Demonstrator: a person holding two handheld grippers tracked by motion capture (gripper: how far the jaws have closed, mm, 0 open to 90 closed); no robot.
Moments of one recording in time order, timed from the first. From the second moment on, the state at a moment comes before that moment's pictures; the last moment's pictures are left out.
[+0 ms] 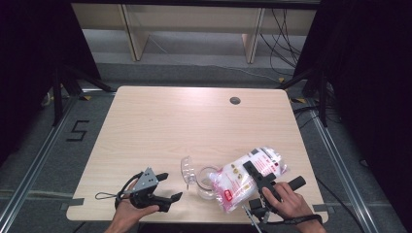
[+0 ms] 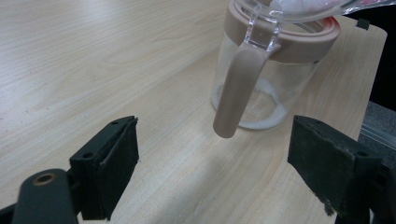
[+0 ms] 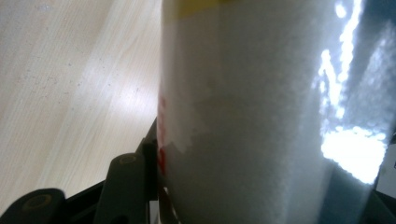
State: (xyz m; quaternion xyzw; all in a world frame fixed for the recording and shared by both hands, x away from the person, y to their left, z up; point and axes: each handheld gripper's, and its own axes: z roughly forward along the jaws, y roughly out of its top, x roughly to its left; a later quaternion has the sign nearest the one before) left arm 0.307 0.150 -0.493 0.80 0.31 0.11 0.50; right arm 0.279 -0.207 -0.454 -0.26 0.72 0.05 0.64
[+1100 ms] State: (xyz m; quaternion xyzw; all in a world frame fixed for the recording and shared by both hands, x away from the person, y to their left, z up) left arm 0.306 0.149 -0.492 0.80 0.31 0.12 0.51; right arm 0.278 -0.206 -0.452 -0.27 0.72 0.04 0.64
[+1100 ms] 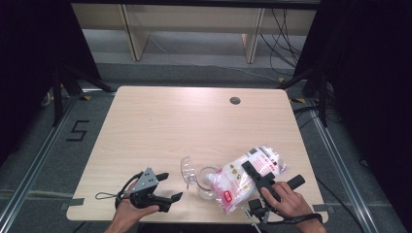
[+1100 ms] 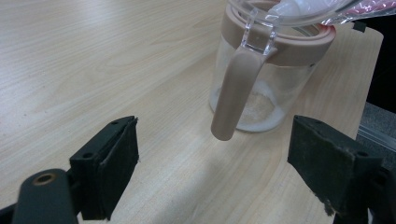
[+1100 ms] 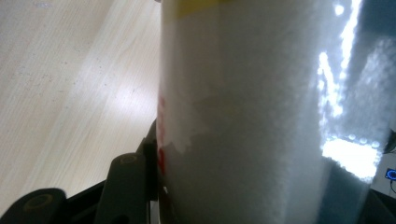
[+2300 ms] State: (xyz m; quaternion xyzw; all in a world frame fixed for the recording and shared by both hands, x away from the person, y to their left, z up) left arm 0.305 0.149 -0.492 0.79 0.31 0.11 0.51; right arm 0.278 -0.209 -0.453 -0.26 0.72 0.04 0.64
